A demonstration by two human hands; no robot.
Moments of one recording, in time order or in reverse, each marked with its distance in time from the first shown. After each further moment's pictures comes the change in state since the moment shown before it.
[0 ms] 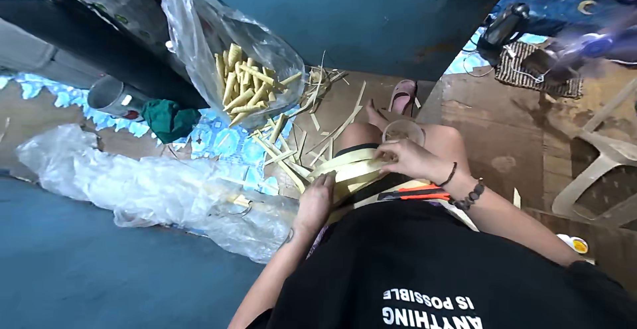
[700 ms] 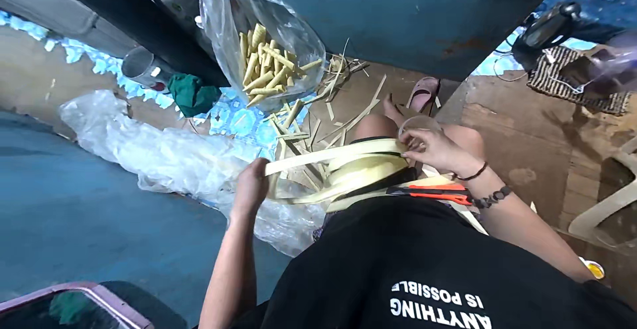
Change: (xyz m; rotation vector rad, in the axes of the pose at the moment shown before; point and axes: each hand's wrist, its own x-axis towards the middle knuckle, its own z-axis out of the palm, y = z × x) left_hand -0.053 -0.150 -0.052 -0.029 0.265 -0.289; right_hand -0.009 0.023 -0.014 0.128 0.067 0.029
